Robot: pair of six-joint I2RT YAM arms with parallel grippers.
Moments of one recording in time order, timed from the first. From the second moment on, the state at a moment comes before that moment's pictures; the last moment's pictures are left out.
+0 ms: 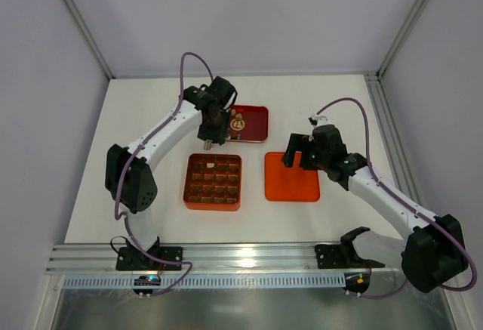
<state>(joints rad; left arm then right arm) -0.58 1.84 1.74 -1.11 -0.15 -0.34 0.42 1.13 0.74 -0.34 -0.01 0.47</state>
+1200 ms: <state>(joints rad) -0.57 1.96 1.83 -1.09 -0.12 -0.32 0.42 1.11 0.72 -0.34 -0.01 0.46</state>
